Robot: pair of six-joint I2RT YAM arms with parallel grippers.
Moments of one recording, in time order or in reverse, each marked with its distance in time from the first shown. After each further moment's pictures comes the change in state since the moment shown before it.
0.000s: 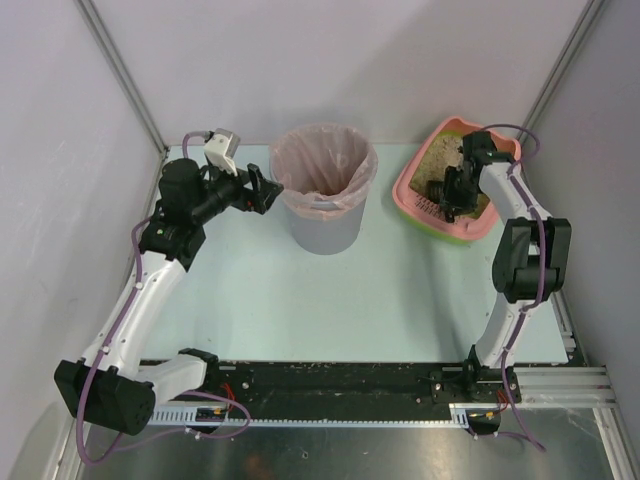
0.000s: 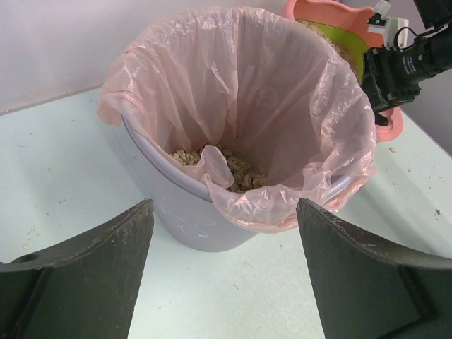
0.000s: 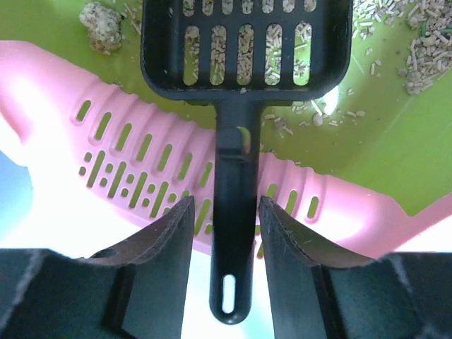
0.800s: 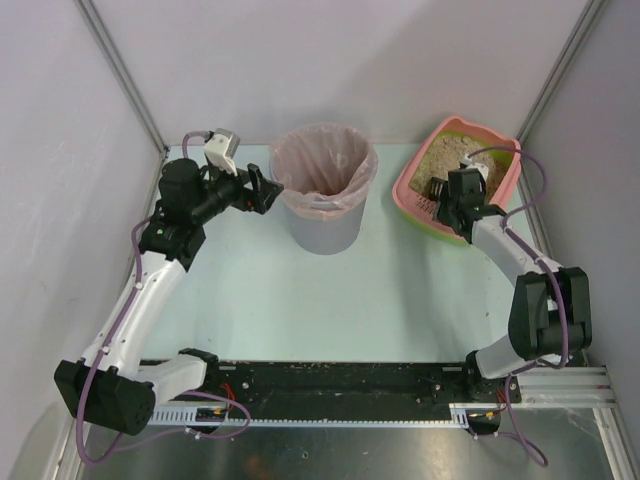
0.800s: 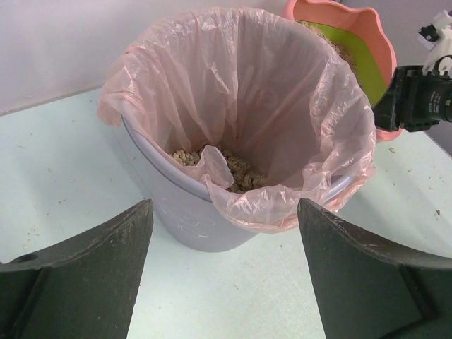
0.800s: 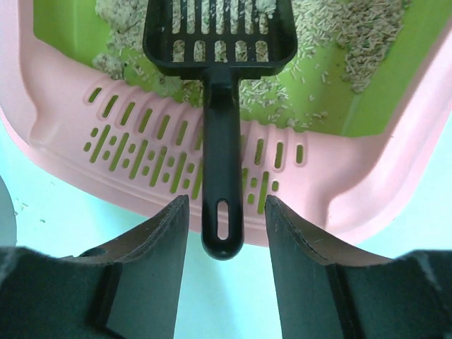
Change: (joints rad) left arm -0.001 0.000 0.000 0.000 0.000 0.000; right arm 0.147 -0.396 -0.565 0.527 0.327 0.114
